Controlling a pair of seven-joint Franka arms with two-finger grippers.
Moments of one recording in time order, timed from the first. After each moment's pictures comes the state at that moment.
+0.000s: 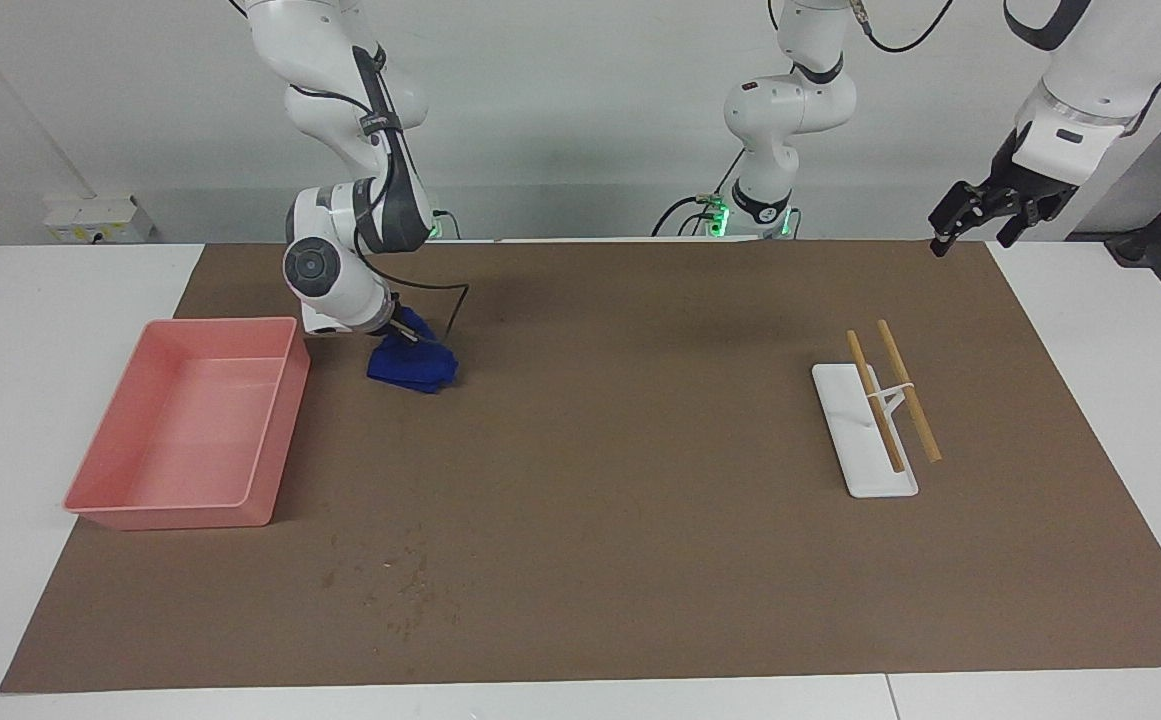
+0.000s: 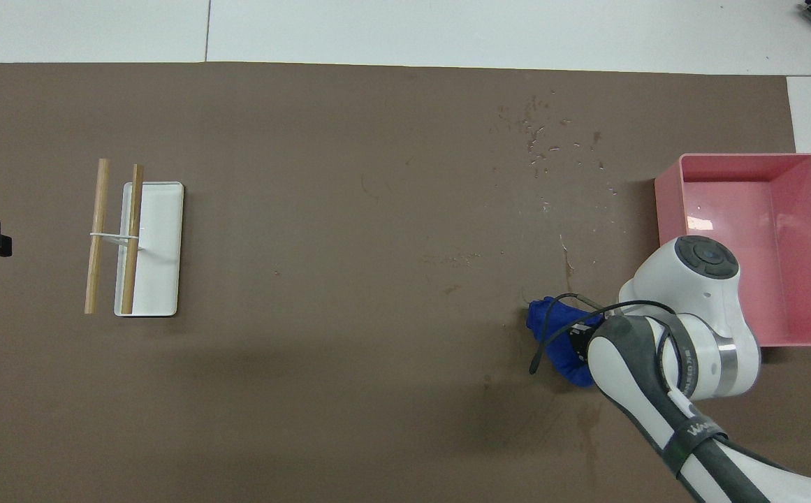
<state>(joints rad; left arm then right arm) 0.10 -0.07 -0.05 -1.62 0.00 1.52 -0.04 0.11 0.03 0.03 -2.36 0.14 1.96 0.71</state>
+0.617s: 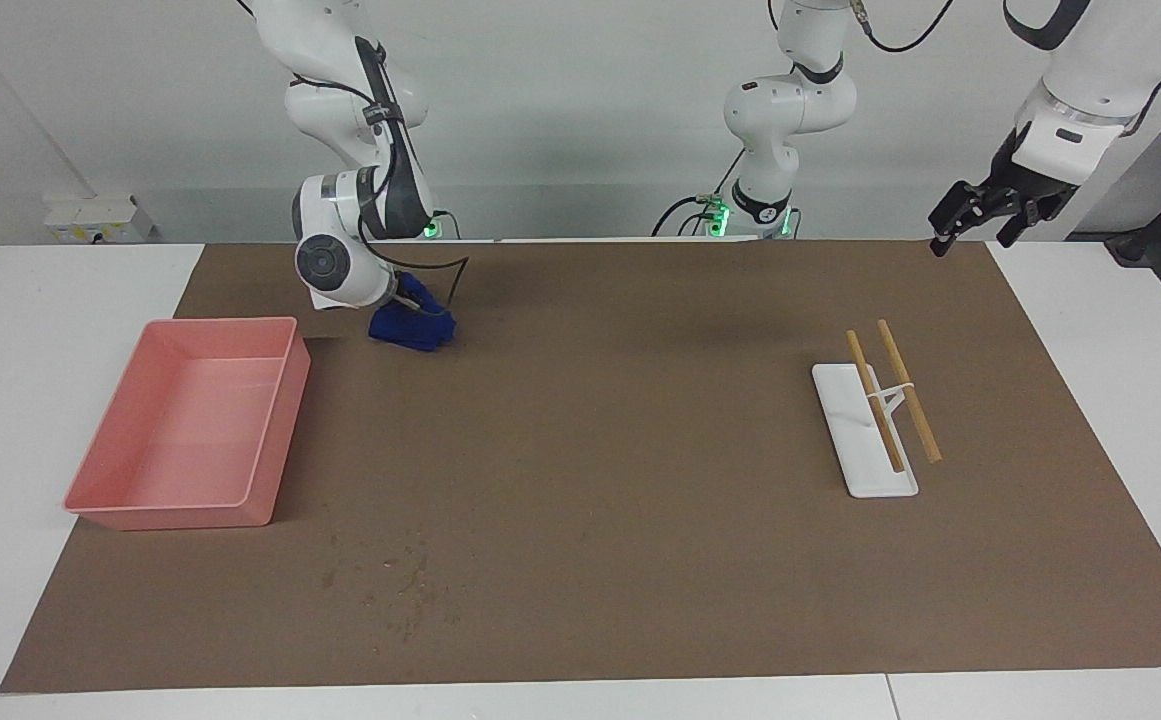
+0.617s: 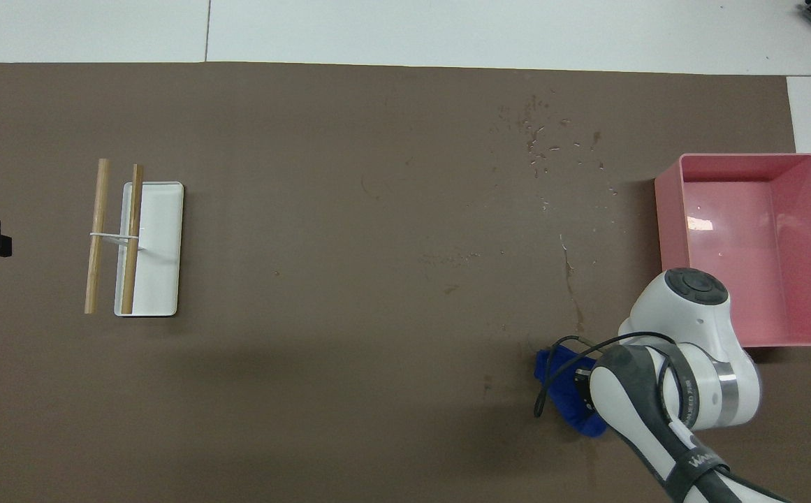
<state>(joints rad) 0.10 -0.08 -0.05 -1.62 0.00 1.52 -0.04 0.11 -0.05 0.04 -2.48 0.14 1.83 0.71</state>
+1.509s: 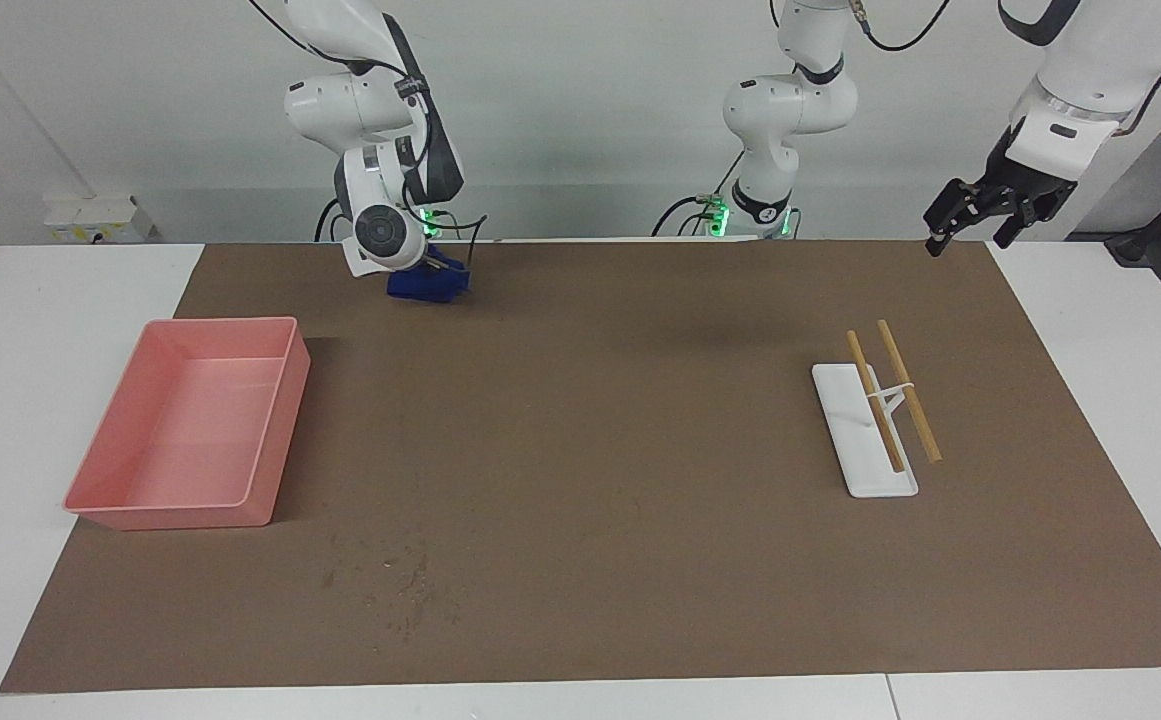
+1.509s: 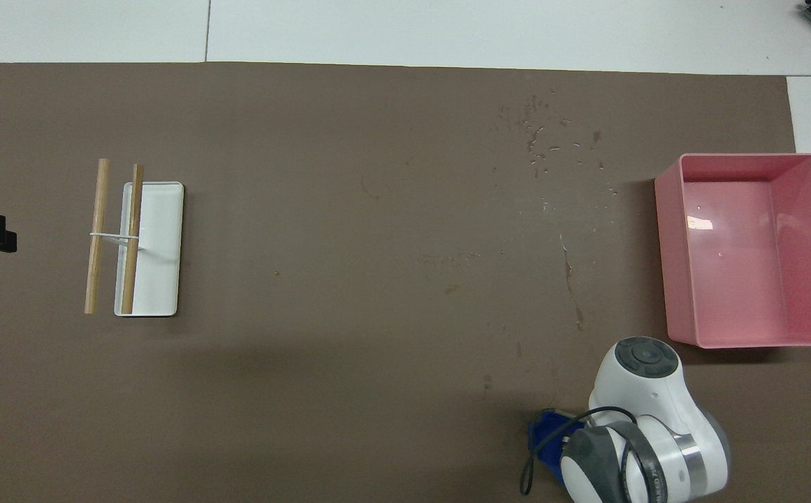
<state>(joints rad) 0.02 -0.08 0.01 -1.61 0.00 1.53 -0.04 0.26 -0.21 0.04 -2.70 0.11 1.82 0.70</state>
